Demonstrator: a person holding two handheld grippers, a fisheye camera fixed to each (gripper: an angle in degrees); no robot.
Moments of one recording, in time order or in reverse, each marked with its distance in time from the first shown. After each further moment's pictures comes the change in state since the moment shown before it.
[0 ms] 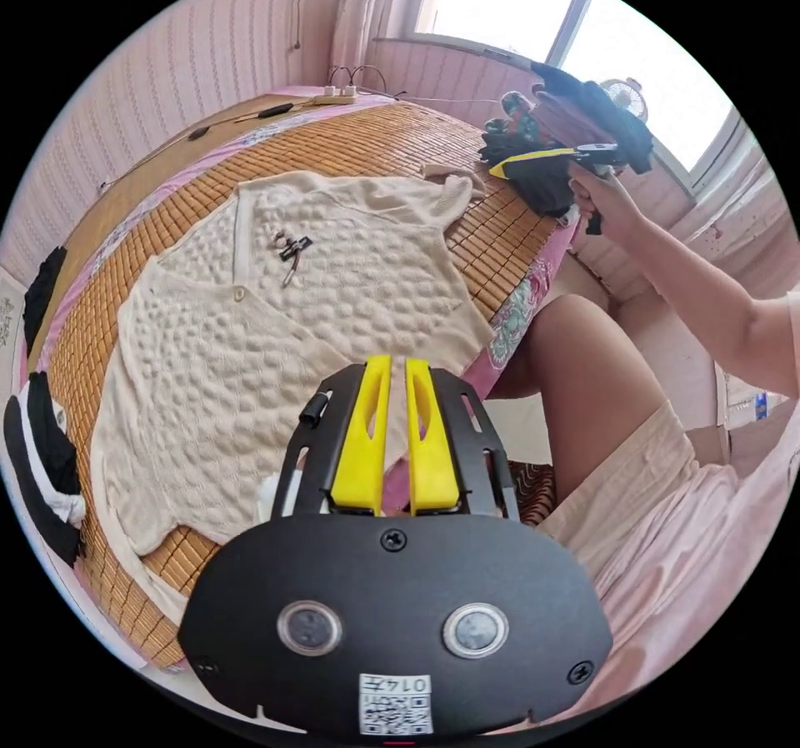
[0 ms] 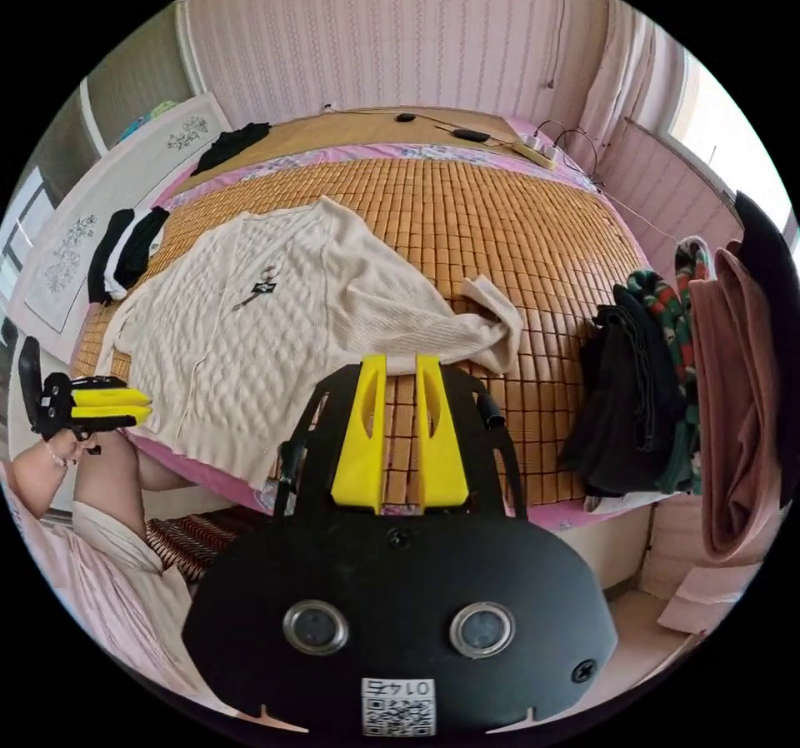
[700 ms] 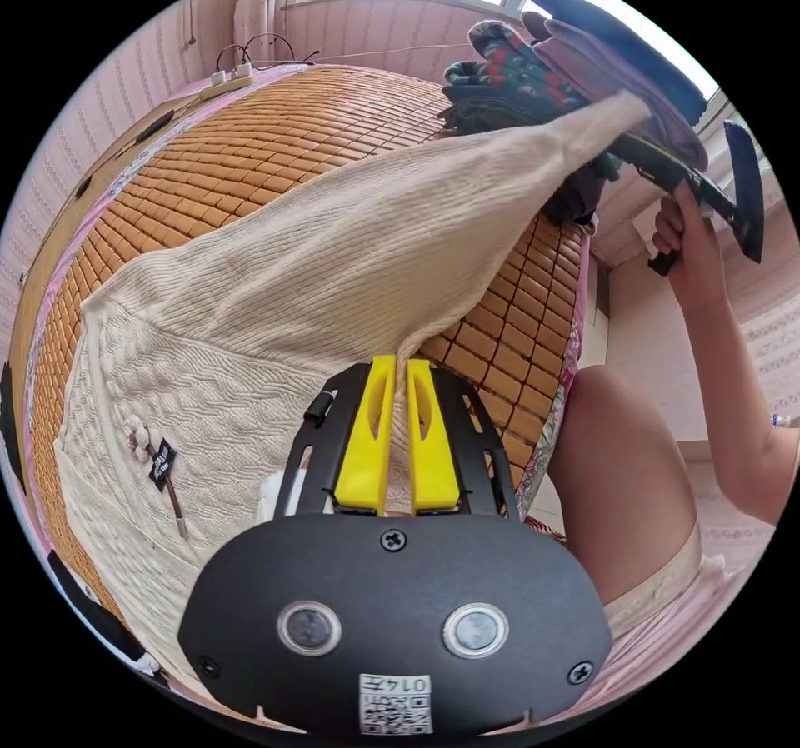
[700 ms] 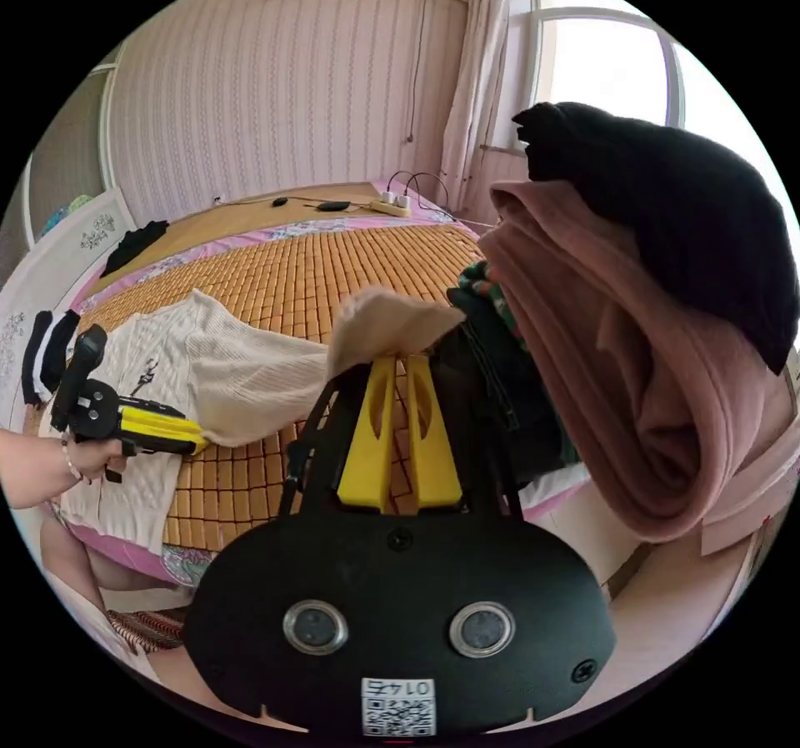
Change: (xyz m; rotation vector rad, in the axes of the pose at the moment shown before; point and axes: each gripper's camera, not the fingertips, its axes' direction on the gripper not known) left arm 0.016 -0.131 0.182 -0.135 0.044 0.163; right arm 0.105 0.096 -0.022 0.201 0.240 0.285
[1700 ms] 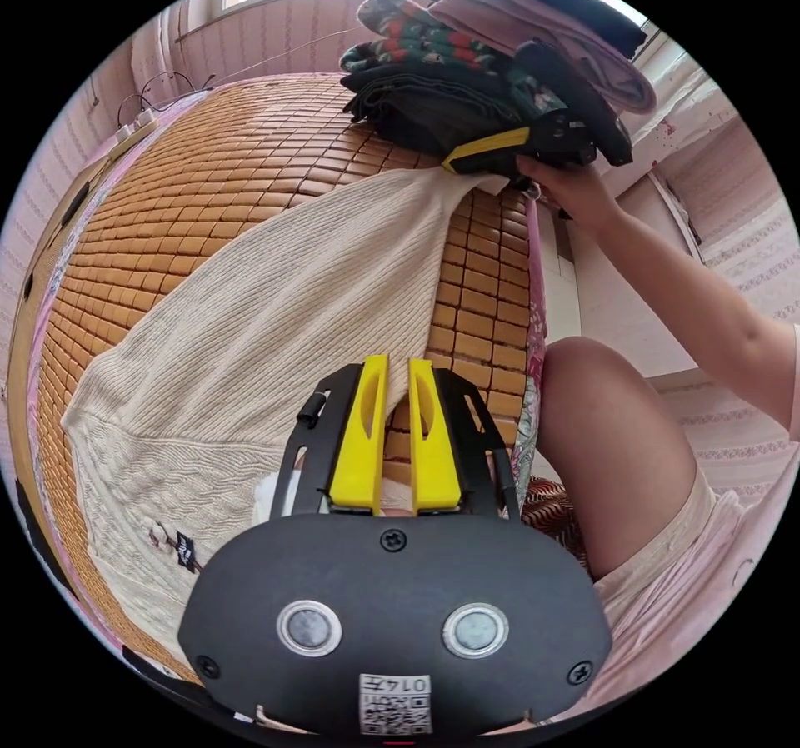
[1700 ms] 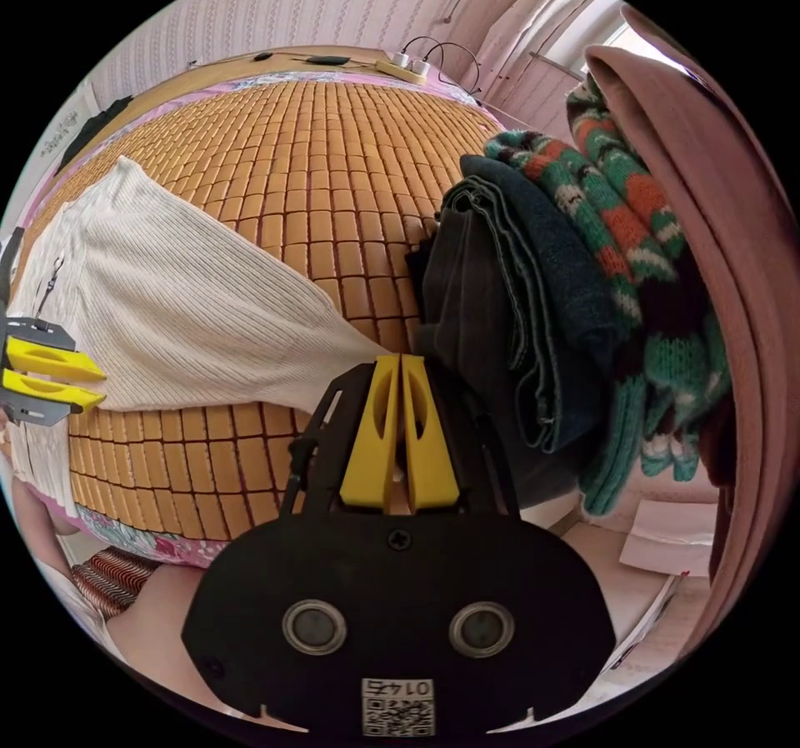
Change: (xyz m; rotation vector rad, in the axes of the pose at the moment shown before) left arm 0.054 -0.007 -0.043 -0.052 0.079 0.238; right arm -0.031 -0.009 0.188 -0.325 0.130 -0.235
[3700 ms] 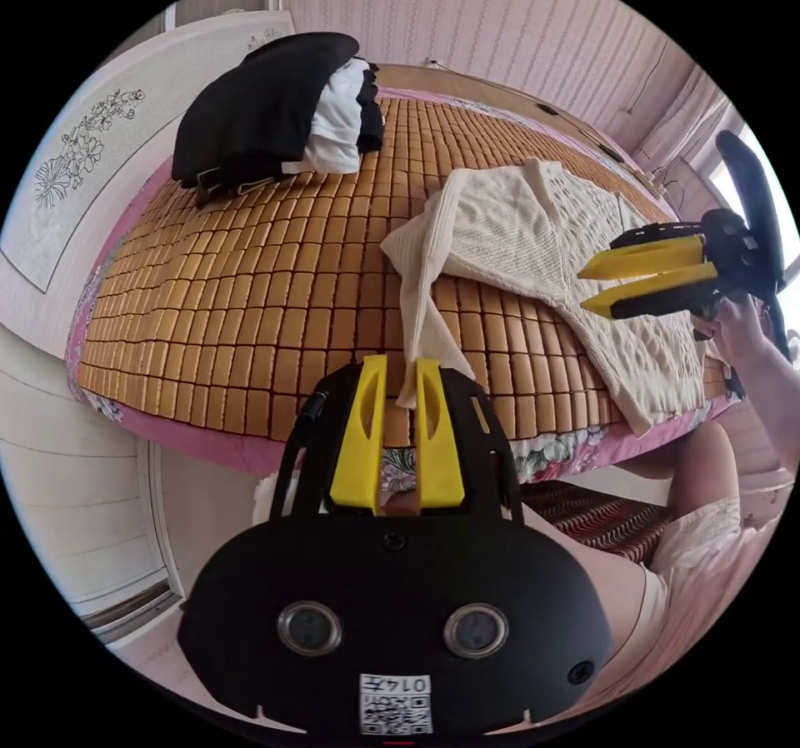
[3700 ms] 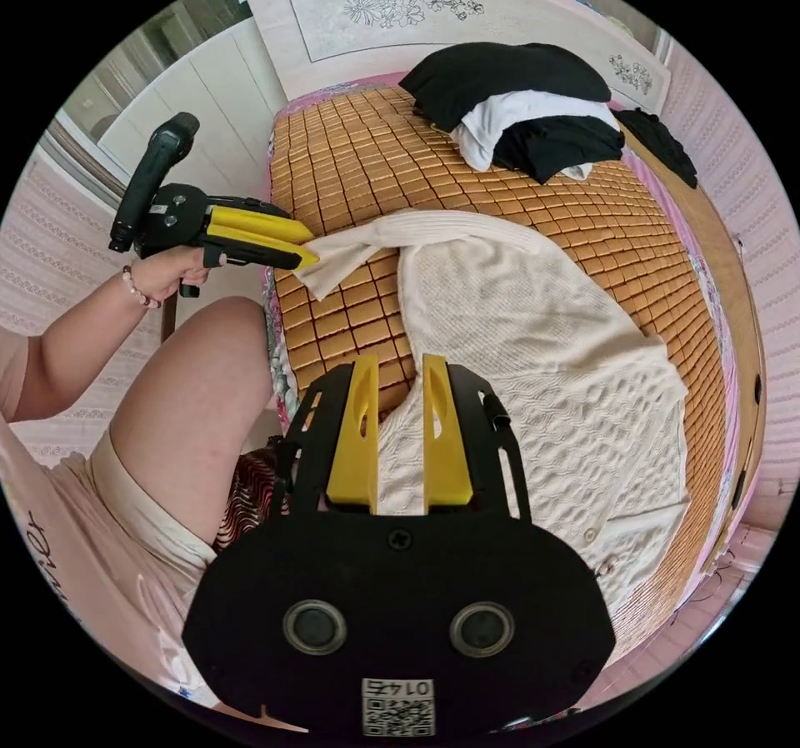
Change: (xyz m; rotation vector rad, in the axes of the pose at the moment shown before) left arm 0.111 0.603 -0.452 0.172 -0.399 -1.257; right arm -0.817 0.045 0.070 0.082 -0.519 -1.324
